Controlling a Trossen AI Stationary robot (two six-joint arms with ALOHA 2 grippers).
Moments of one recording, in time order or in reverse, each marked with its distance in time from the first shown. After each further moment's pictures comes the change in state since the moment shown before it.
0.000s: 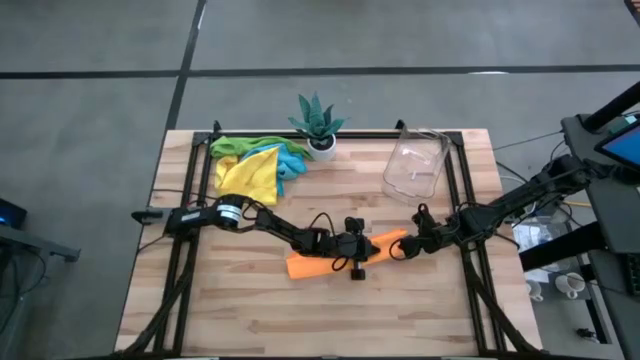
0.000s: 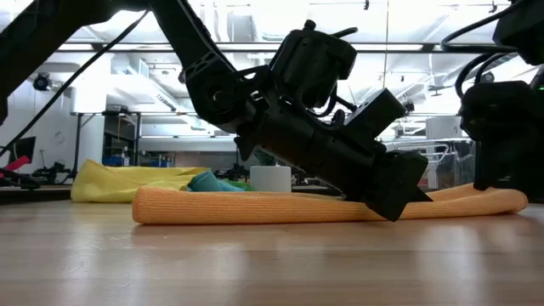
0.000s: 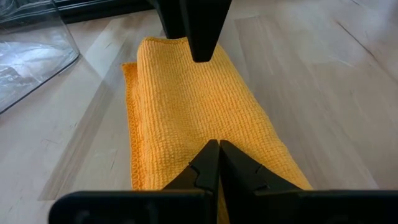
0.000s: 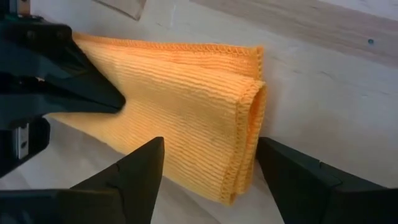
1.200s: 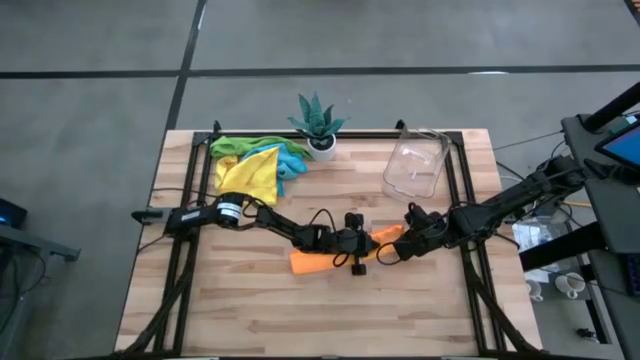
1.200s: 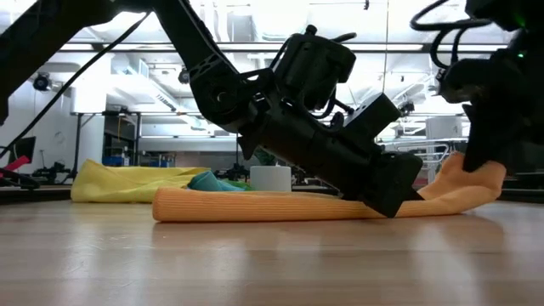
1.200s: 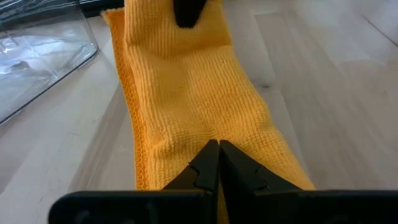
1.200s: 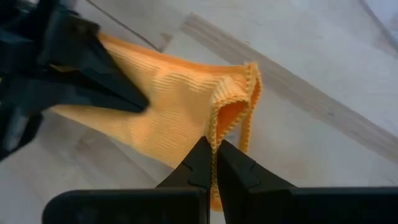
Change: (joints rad) left arm 0.011 -0.005 0.000 -0.017 -0.006 -0.020; right arm -0.001 0.133 0.289 -0.311 0.101 -0.193
